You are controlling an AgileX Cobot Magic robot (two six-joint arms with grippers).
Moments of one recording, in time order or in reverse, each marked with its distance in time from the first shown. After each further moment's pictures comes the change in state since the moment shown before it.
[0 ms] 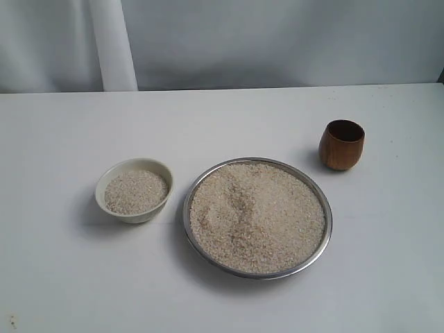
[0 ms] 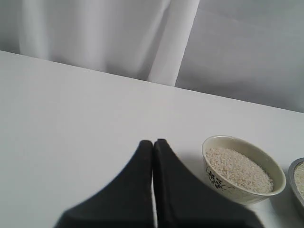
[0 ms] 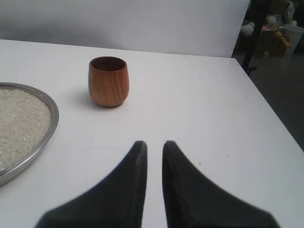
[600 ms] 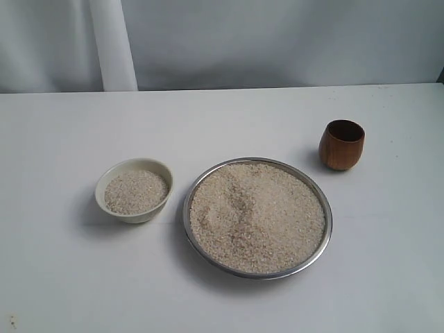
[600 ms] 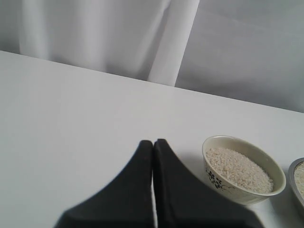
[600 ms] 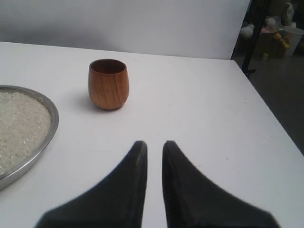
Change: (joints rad) left arm 0.000 0.000 0.000 0.000 0.000 0.000; right arm 0.000 0.000 0.000 0.000 -0.018 0.000
